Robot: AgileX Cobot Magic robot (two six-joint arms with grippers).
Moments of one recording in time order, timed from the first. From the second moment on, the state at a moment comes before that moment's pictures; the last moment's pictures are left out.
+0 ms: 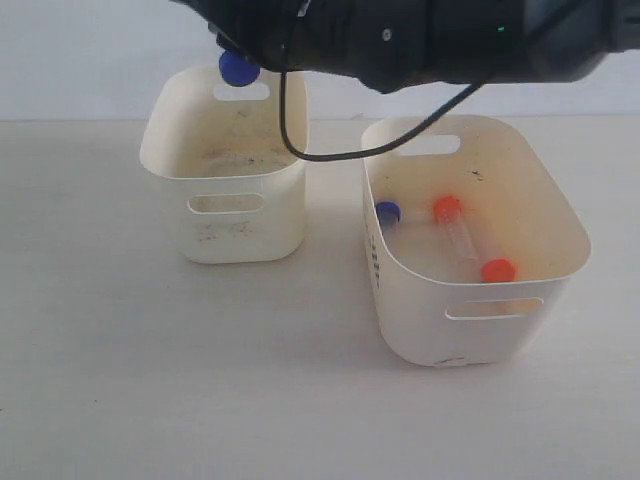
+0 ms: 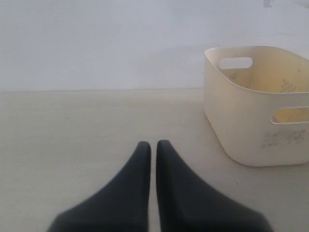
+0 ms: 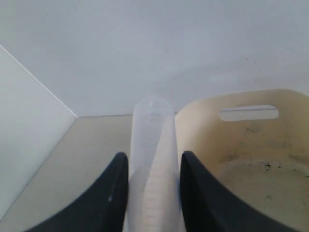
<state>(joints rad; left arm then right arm) -0.01 0.00 0.00 0.03 0.21 -0.03 0.59 1.89 -1.44 0.20 -0.11 0.37</state>
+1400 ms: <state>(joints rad) -0.01 0.00 0.00 0.03 0.21 -0.03 0.32 1.90 -1.61 -0.06 1.14 0.31</state>
